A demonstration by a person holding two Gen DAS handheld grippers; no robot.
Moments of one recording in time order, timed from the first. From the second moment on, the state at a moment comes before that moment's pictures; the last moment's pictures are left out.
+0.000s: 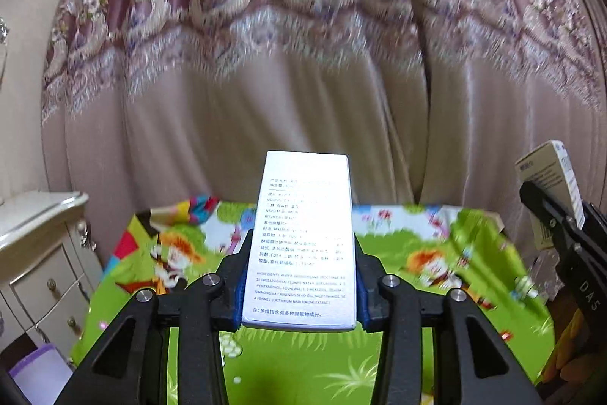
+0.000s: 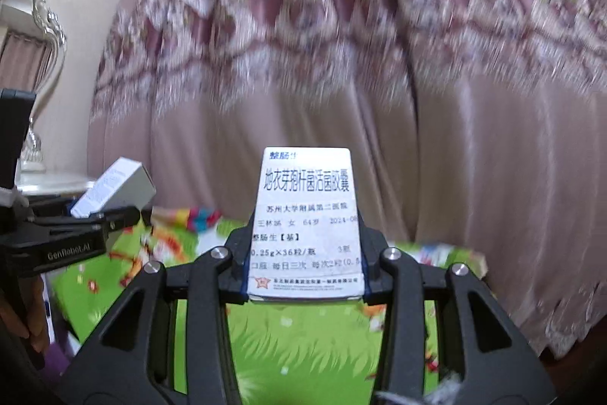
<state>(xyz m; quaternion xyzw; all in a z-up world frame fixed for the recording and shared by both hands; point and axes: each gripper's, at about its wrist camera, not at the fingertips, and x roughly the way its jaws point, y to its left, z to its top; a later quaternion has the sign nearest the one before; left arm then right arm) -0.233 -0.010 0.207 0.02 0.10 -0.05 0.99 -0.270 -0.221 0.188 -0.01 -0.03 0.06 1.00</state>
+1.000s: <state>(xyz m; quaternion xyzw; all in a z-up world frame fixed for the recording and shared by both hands) -0.302 0.090 0.220 -0.02 0.06 0.04 1.00 -0.312 -0.124 0.230 -0.07 -0.10 0.20 0.97</state>
